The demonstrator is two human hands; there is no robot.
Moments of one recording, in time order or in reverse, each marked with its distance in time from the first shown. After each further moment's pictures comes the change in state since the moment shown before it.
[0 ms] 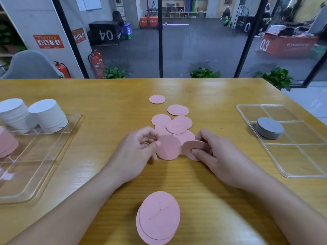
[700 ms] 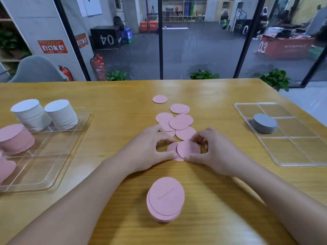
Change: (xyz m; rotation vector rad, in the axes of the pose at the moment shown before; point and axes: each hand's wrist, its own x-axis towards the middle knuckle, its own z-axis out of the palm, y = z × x) left_hand 0.007 0.001 -0.004 0.555 -0.254 0.206; right_hand -0.003 -0.027 0.008 -0.152 -0.004 0.151
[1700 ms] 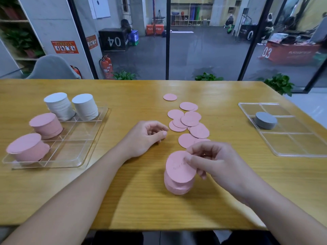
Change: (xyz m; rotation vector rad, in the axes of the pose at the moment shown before) left_hand -0.039 -0.041 -0.016 -0.528 0.152 -0.044; right_hand -0.095 -0.071 0.016 0.812 -0.055 -0.011
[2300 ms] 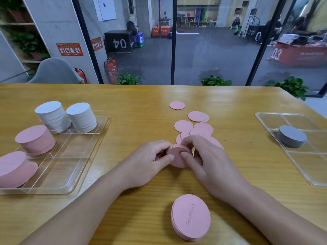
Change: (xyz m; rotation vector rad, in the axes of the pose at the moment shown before) left_hand 0.001 0.001 -0.003 0.229 -0.144 0.082; right_hand 0.098 0.030 0.009 -0.735 0.073 -0.411
